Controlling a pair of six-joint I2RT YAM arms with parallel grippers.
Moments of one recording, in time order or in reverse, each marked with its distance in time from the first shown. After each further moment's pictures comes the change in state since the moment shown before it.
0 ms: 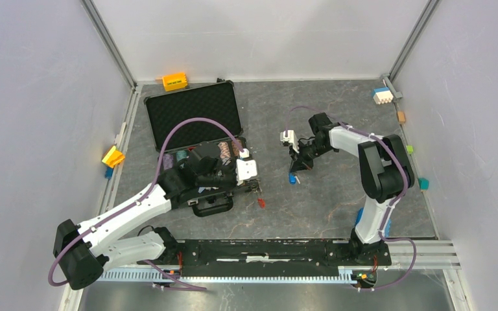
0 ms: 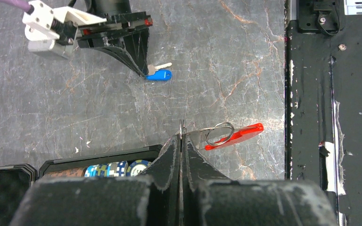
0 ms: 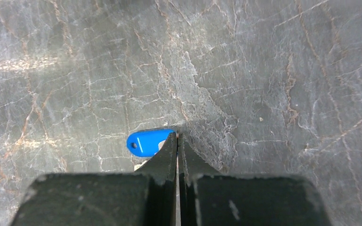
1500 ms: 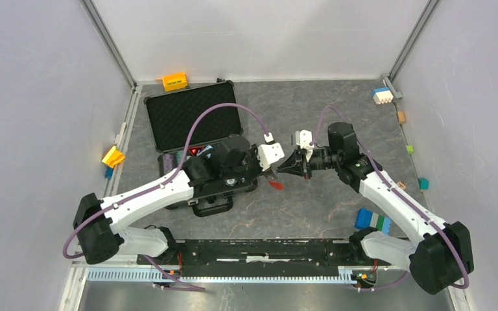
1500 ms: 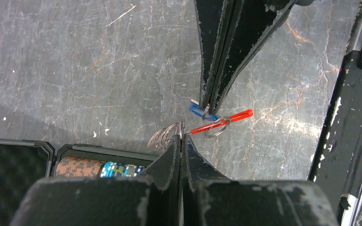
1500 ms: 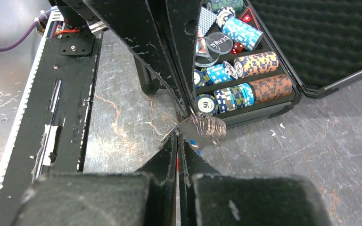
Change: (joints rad) left arm -0.131 0.241 0.214 -0.021 -0.339 -0.156; right arm 0.164 -0.776 -0.357 0.478 -0.214 0.574
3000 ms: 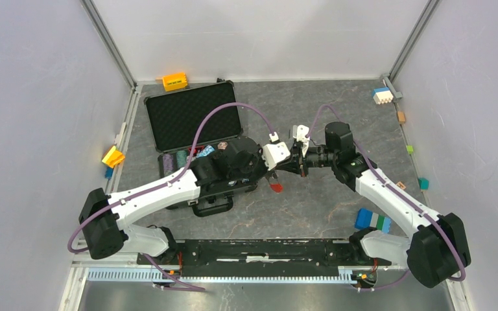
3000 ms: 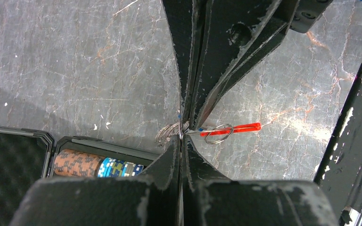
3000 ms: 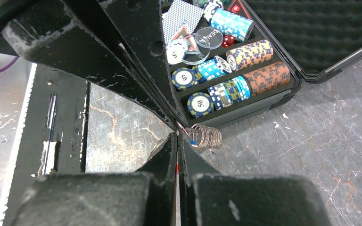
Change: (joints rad) left arm -0.042 0.053 0.031 -0.002 -0.118 -0.059; right arm 0.011 0.048 -0.025 0.126 0.070 0.153
